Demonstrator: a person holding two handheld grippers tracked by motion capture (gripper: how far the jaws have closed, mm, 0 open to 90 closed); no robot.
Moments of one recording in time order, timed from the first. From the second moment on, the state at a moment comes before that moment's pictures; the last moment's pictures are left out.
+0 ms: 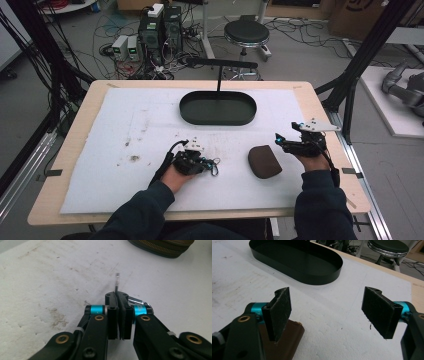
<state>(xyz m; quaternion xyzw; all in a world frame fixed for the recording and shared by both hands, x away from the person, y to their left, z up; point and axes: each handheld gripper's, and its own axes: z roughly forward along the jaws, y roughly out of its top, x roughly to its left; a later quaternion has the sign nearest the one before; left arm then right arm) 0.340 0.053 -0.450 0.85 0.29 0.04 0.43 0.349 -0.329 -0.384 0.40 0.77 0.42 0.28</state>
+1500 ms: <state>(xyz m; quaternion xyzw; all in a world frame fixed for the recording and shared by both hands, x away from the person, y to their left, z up) 0.443 0.130 -0.329 0.79 0.29 0.20 0.50 0.352 -0.328 -0.383 0.39 0.76 0.43 0.27</state>
